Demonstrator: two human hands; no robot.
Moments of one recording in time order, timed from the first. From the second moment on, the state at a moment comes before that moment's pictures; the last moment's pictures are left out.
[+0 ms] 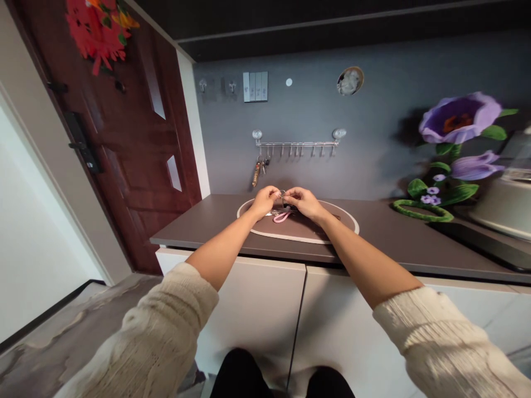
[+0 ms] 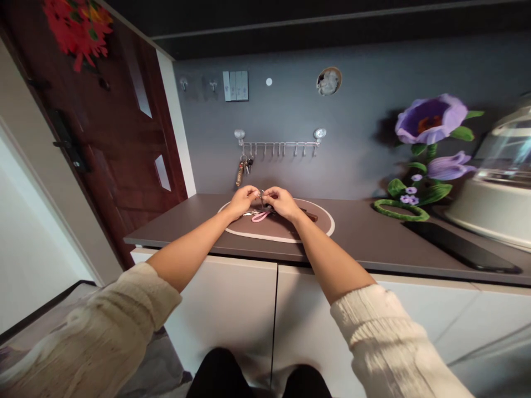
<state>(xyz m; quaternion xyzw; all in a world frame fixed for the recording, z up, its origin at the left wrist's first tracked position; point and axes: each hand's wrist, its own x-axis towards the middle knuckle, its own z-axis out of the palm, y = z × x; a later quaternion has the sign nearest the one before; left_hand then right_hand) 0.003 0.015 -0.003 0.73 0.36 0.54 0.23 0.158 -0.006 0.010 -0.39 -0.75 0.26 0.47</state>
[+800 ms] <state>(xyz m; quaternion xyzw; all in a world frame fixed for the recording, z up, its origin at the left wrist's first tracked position) 0.007 0.007 0.000 0.75 0.35 0.51 0.21 0.164 0.004 0.005 -0.39 -0.73 0.26 0.50</state>
